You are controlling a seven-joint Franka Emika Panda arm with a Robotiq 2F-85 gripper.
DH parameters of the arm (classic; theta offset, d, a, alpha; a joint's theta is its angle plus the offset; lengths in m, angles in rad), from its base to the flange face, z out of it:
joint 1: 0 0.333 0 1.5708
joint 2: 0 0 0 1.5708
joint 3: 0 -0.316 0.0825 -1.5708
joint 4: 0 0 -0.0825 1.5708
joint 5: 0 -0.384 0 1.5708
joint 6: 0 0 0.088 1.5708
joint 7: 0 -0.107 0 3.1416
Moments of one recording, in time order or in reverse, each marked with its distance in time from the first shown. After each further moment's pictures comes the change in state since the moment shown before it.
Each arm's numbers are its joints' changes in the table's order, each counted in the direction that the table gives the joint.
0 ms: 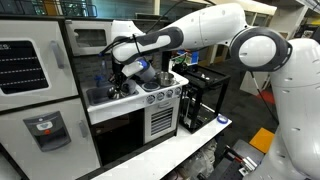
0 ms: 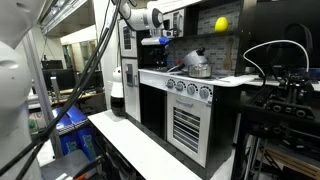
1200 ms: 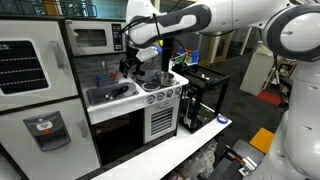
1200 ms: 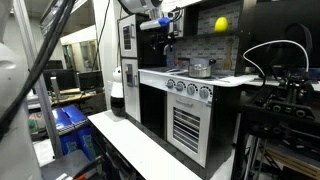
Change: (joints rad) arm -0.020 0.270 0.048 -0.209 0.024 0.014 -0.030
